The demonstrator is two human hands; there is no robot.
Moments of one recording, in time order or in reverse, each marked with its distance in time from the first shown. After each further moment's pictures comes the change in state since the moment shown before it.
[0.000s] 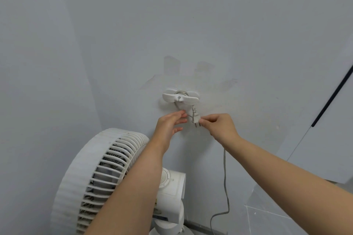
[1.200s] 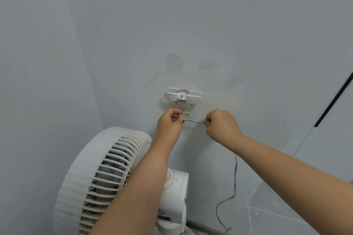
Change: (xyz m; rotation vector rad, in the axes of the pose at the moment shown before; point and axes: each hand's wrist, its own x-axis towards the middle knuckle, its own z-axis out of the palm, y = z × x) left_hand 0.002 -0.008 0.003 0.442 0.222 0.288; right_hand 0.009 -0.005 0.002 -0.800 -0.015 -0.198
